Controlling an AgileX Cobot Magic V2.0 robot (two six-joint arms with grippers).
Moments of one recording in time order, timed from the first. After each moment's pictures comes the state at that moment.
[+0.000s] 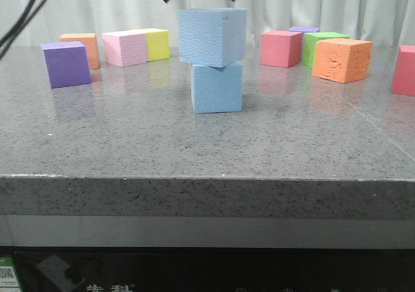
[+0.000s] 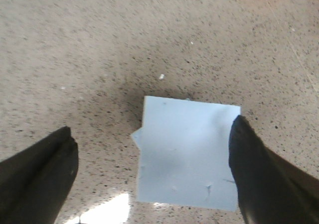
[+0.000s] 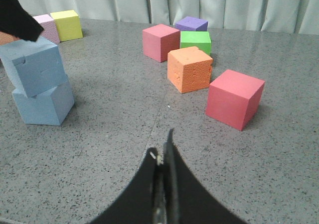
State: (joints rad) left arm -0.64 2.00 -2.19 0.03 1.26 -0.15; right arm 0.18 0.34 -0.42 0.02 0.35 0.05
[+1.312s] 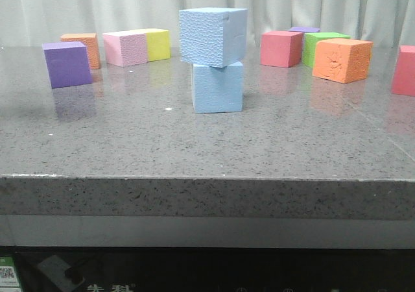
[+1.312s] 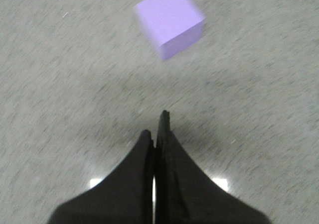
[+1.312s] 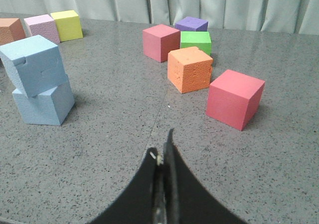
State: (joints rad) left arm -0.23 1.45 -1.64 0.12 1.26 -0.15; right arm 0.18 0.34 -0.42 0.02 0.35 0.05
